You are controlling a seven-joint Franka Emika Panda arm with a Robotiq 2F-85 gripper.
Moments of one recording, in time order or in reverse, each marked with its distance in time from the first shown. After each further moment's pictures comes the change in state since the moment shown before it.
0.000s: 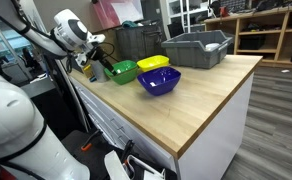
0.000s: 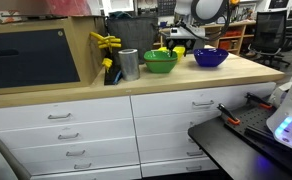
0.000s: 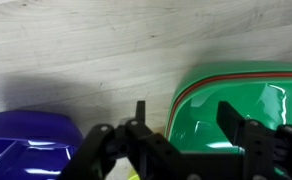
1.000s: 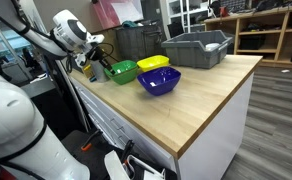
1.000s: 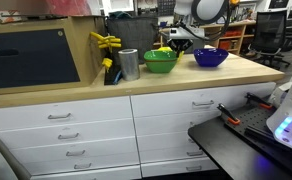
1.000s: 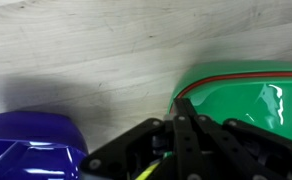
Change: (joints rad) arm 0.002 0.000 0.005 0.000 -0.027 0.001 0.041
